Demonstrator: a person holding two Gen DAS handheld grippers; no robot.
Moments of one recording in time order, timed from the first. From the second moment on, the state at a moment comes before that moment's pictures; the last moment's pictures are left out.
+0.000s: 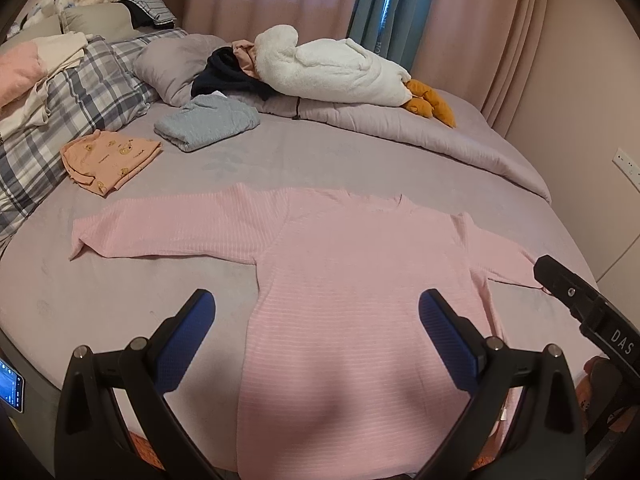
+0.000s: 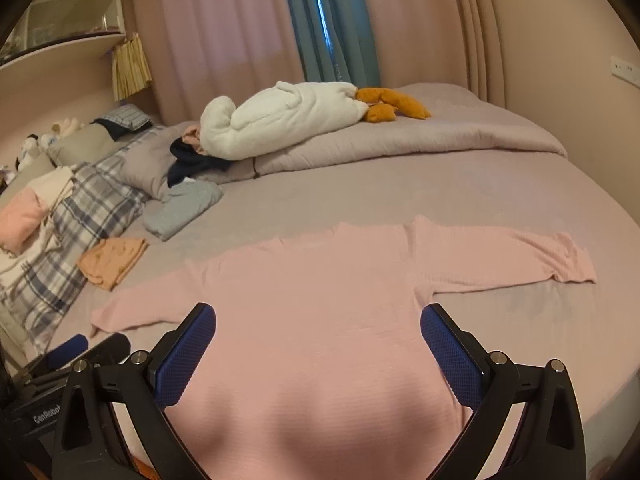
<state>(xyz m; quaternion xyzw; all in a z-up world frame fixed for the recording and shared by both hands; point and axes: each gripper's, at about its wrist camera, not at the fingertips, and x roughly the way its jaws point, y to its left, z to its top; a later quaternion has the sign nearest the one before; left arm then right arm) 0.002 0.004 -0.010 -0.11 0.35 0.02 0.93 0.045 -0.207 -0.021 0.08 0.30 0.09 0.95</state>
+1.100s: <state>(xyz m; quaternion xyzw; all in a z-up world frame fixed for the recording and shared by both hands) 0.012 0.003 -0.016 -0.13 0.38 0.00 0.92 0.046 -0.245 -0.018 0.14 0.29 0.07 0.95</state>
